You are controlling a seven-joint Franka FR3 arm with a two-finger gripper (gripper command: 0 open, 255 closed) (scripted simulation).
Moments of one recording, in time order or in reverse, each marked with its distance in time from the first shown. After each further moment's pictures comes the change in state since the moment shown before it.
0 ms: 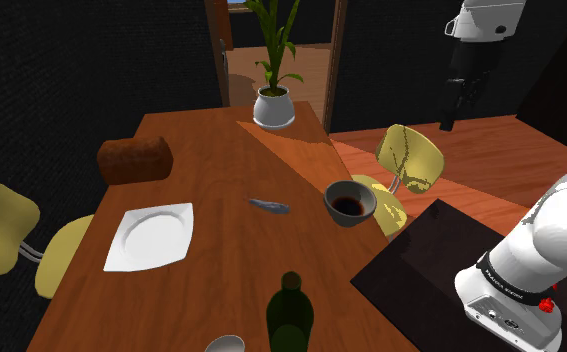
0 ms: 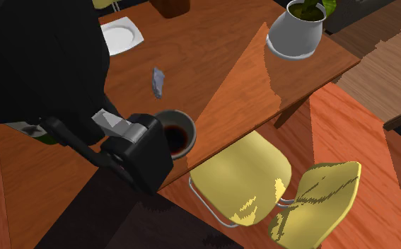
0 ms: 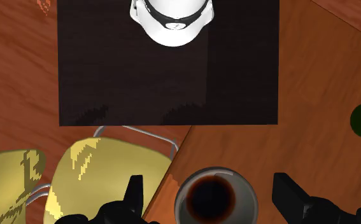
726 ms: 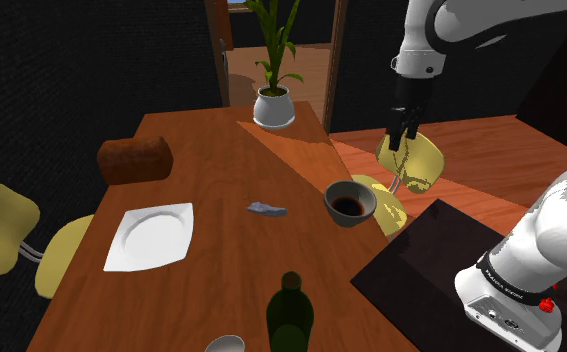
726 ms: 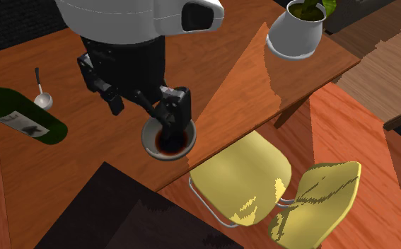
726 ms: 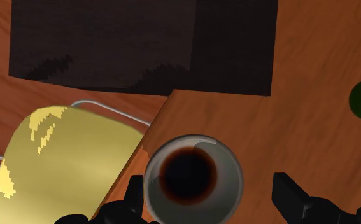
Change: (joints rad) arm 0.051 0.251 0.012 -0.042 0.067 0.298 -0.038
